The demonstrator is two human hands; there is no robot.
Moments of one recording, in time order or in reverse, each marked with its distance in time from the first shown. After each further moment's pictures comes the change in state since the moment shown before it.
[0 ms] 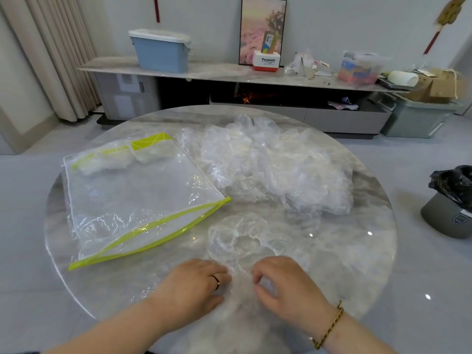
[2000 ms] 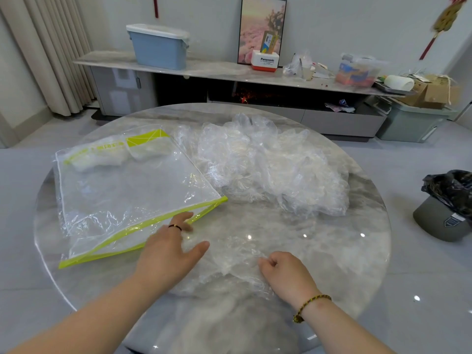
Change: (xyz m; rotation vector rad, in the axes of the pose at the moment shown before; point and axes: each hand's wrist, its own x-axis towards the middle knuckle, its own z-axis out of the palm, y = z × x) left_hand 0.013 -0.007 -0.040 -0.364 0.148 -0.844; right_hand 0.019 0.002 -0.006 0.150 -0.203 0.805
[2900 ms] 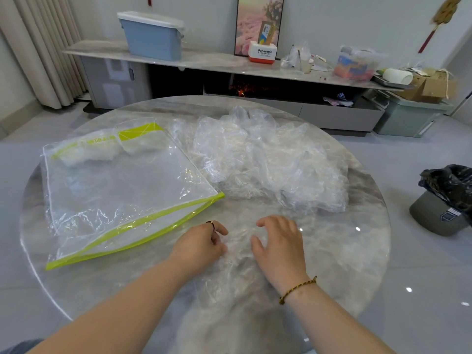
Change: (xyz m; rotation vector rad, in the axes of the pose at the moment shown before) left_hand 0.035 0.014 0.047 -0.147 -0.251 0.030; right_hand 0.023 -0.015 0.004 -0.189 0.523 -0.342
